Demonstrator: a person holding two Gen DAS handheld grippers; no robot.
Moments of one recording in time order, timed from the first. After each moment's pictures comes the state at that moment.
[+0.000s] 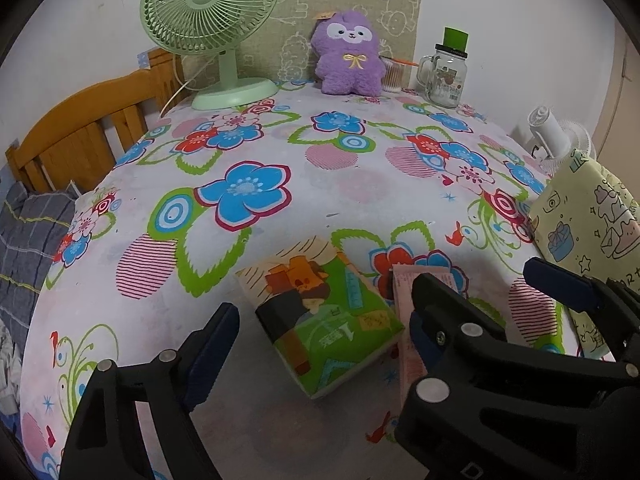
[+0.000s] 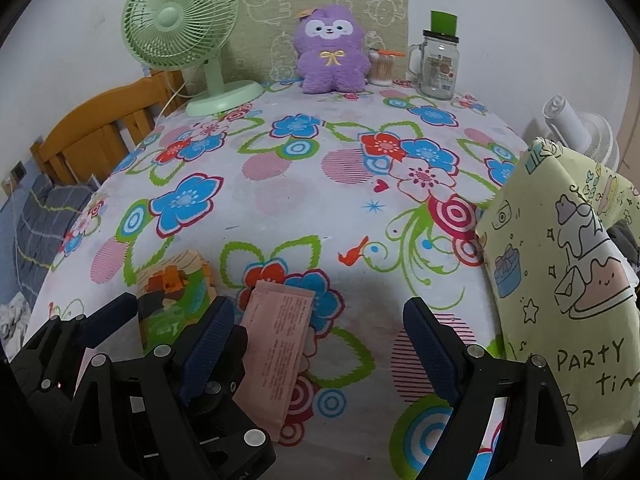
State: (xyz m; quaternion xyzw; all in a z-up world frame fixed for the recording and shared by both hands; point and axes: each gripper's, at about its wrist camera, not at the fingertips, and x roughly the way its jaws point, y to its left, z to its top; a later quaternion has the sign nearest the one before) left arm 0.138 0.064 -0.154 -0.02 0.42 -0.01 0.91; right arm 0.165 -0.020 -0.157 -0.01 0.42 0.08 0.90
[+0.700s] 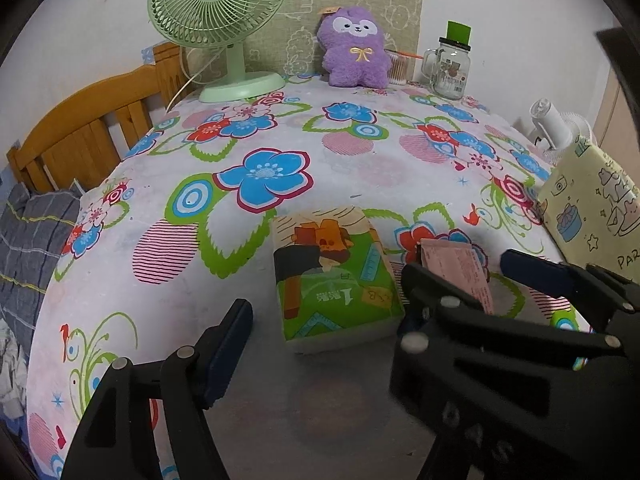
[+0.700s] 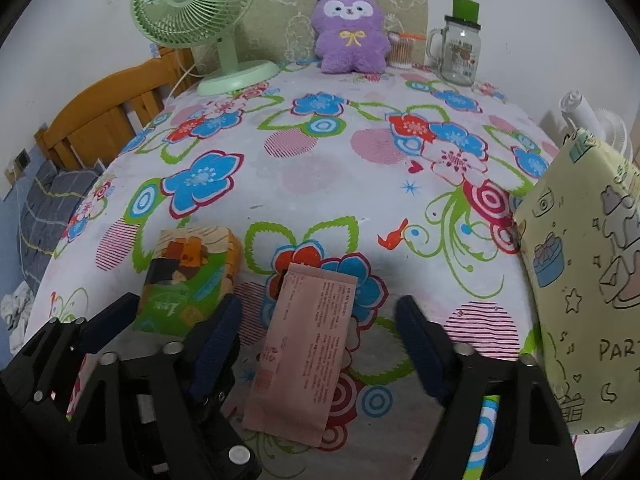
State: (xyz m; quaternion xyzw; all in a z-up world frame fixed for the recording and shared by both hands) left arm 0.130 0.077 -0.160 -0.01 0.43 0.00 0.91; right arm 0.173 0.000 -0.173 -0.01 0.45 0.09 0.89
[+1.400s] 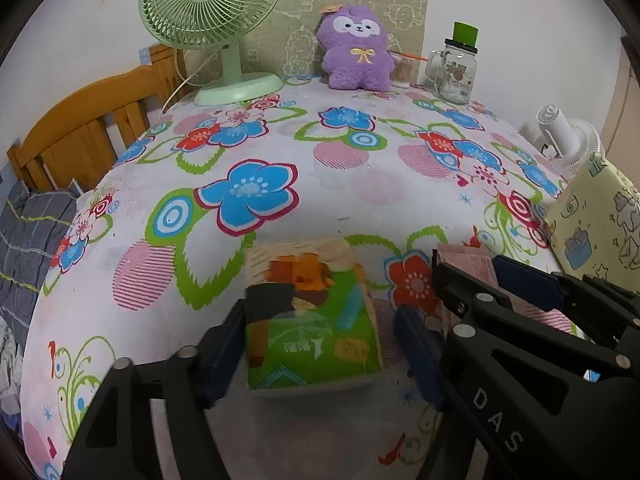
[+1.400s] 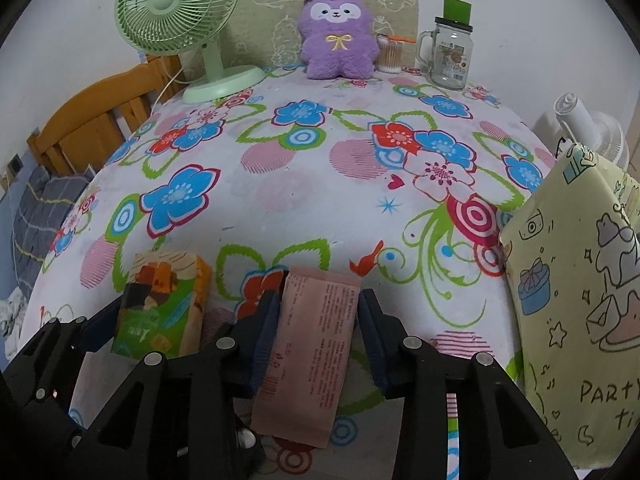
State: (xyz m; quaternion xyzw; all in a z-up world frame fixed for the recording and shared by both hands) left arm 0.154 0.066 -0.159 -0.02 0.43 0.01 0.90; right arm 0.190 -0.013 -0.168 -0.02 0.45 0.08 0.89
